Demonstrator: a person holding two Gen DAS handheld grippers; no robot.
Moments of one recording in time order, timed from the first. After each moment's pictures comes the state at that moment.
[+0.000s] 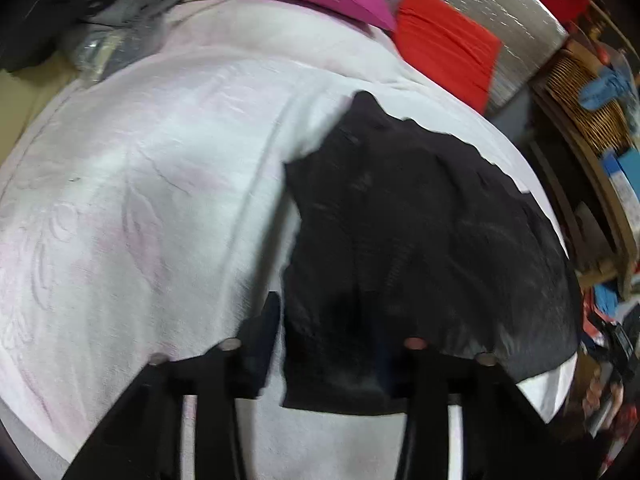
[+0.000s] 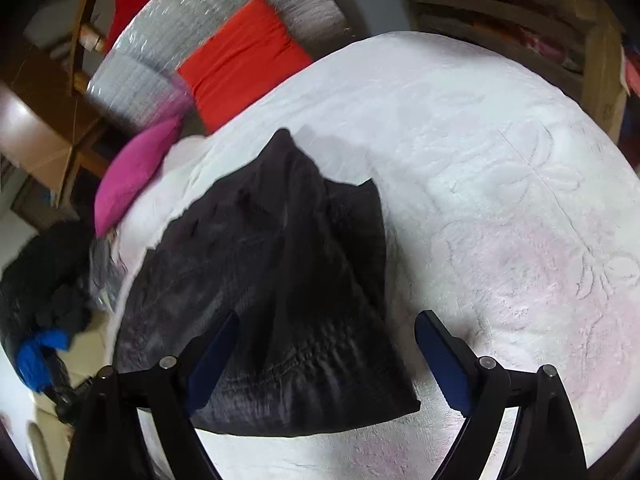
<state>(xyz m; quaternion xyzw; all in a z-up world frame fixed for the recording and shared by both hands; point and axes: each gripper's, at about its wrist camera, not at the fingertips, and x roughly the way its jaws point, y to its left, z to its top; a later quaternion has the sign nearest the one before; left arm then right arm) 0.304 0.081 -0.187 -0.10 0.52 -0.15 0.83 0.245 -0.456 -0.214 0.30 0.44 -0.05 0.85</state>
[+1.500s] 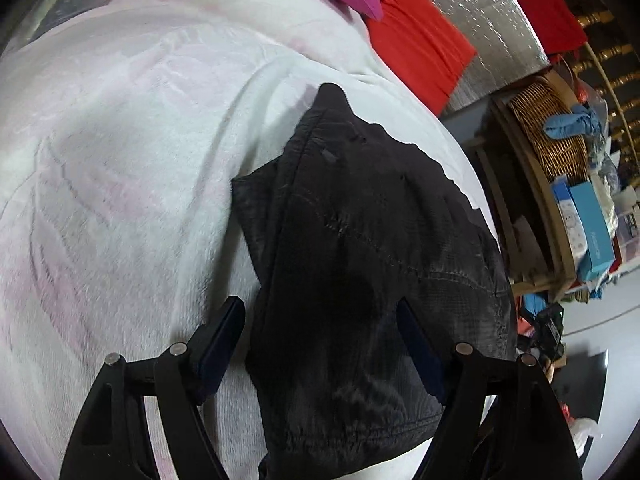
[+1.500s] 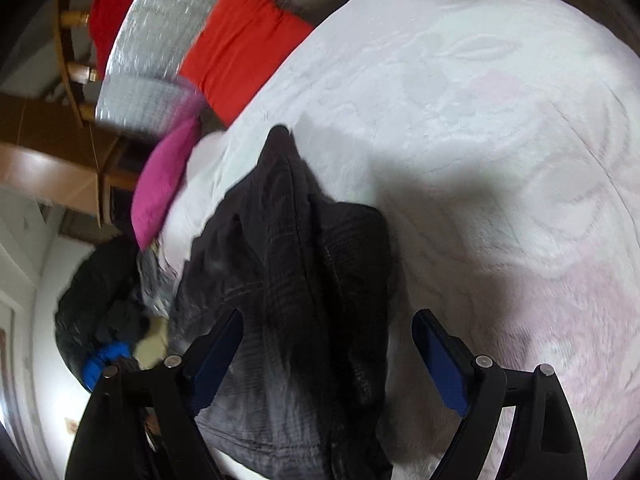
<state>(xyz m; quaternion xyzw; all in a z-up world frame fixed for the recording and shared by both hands) 0.357 0.090 -0.204 -0.21 0.55 -0.26 0.76 0.295 -0.519 -0.261 0.41 0.46 0.06 0.78</state>
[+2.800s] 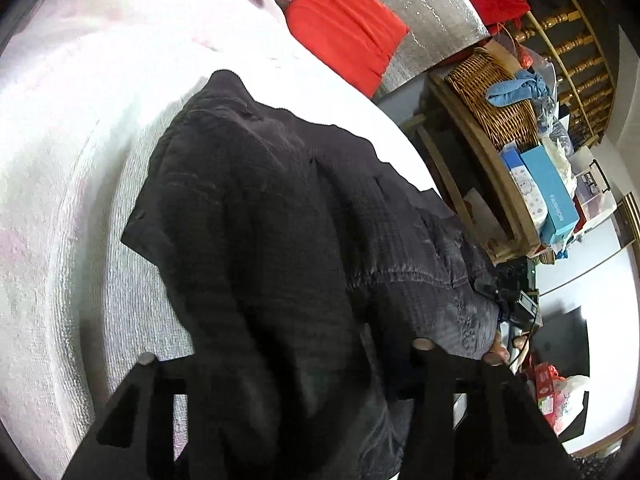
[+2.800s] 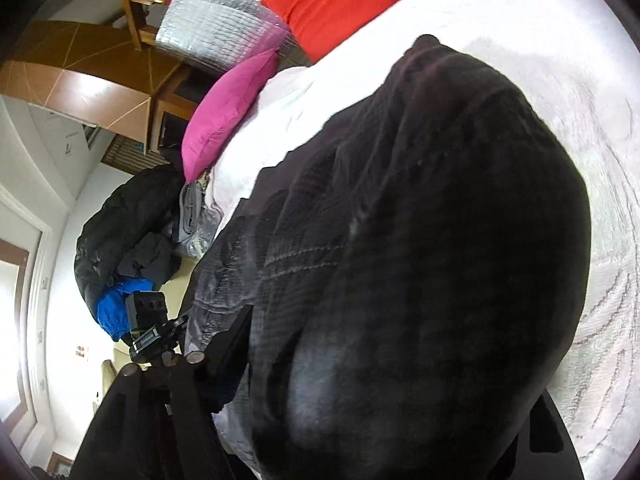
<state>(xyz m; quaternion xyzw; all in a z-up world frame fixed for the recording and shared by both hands) 0.365 0.002 -0.193 -0.21 0.51 -0.36 0.75 0.355 -0.416 -0.265 0.37 0.45 0.20 0.78</state>
